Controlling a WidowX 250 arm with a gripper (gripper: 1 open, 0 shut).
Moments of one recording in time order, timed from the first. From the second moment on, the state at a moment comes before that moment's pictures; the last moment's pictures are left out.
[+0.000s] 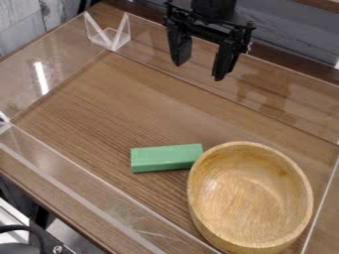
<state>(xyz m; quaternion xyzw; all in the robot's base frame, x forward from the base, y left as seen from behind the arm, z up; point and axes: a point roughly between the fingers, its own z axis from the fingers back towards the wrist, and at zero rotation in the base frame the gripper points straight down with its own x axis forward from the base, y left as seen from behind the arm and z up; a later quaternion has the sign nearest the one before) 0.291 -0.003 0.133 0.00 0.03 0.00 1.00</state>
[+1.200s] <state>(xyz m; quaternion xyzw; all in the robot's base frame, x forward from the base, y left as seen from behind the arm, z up) 0.213 0.014 0.060 0.00 -0.01 -0.28 0.96</state>
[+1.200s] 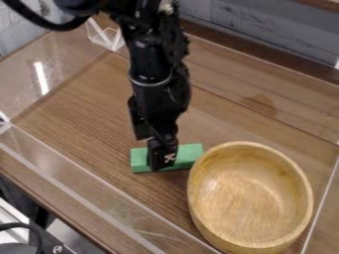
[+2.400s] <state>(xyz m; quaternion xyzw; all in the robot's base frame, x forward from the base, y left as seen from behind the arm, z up) 0.221 0.019 0.025 0.00 -0.05 -0.30 0.95</state>
